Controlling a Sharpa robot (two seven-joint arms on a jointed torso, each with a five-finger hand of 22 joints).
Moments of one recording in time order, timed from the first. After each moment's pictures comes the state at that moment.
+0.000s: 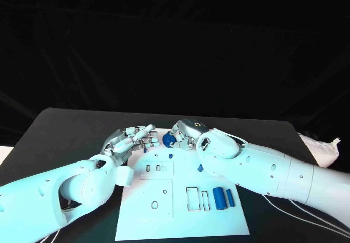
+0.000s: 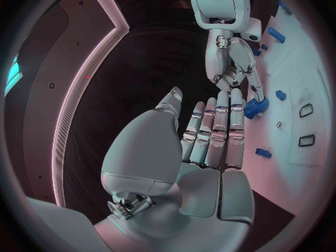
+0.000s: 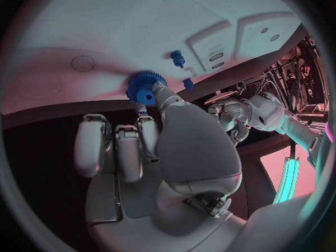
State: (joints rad) left arm 1.14 -0.87 0.00 1.68 0.07 -0.36 0.44; left_hand 1.38 -0.02 0.05 0.13 0.13 0.93 0.24 0.12 0.07 1.02 0.18 0.13 0.08 1.07 0.13 0.18 0.17 0.18 0.93 0.23 0.33 0.14; right arm 1.10 -0.55 0.12 1.36 -1.75 -0.35 -0.31; right_hand 1.36 -0.06 0.21 0.13 0.17 1.06 0.13 0.09 0.08 1.44 0.03 1.28 1.31 1.47 -0.05 1.51 1.31 0.09 1.40 0.06 1.39 1.17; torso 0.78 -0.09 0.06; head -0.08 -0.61
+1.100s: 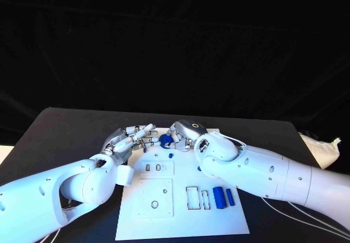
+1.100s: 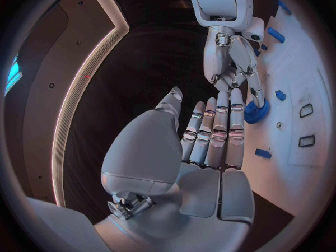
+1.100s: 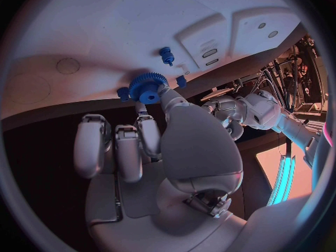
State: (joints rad) left arm 1.14 -0.87 0.00 1.68 0.07 -0.36 0.44; left_hand 1.38 -0.02 0.05 0.14 0.13 0.93 0.24 0.12 0.07 1.02 0.18 0.13 0.08 1.07 0.13 0.18 0.17 0.18 0.93 0.23 0.33 0.14; right arm 1.09 -0.54 0.11 1.37 -1.75 -0.39 -0.30; right_hand 1.31 -0.08 0.19 0.15 0.16 1.04 0.13 0.07 0.09 1.44 0.04 1.26 1.31 1.47 -0.04 1.51 1.31 0.09 1.40 0.07 1.40 1.19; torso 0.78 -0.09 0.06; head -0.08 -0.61
